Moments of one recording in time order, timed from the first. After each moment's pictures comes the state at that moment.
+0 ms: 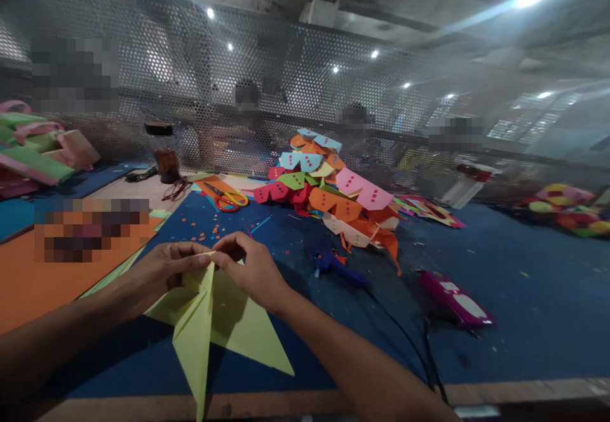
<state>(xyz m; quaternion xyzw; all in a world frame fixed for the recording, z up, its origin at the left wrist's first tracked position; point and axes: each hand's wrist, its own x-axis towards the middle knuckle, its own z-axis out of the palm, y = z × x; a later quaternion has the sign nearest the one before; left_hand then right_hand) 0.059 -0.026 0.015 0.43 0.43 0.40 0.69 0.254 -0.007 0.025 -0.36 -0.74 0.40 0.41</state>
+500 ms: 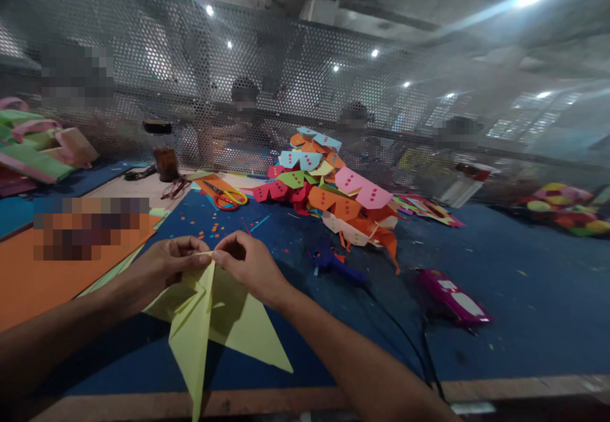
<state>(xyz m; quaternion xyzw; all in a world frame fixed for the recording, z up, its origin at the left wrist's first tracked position) 0.061 -0.024 0.014 0.44 0.44 0.43 0.65 0.255 -0.006 0.026 -0.38 -0.72 0.43 0.38</state>
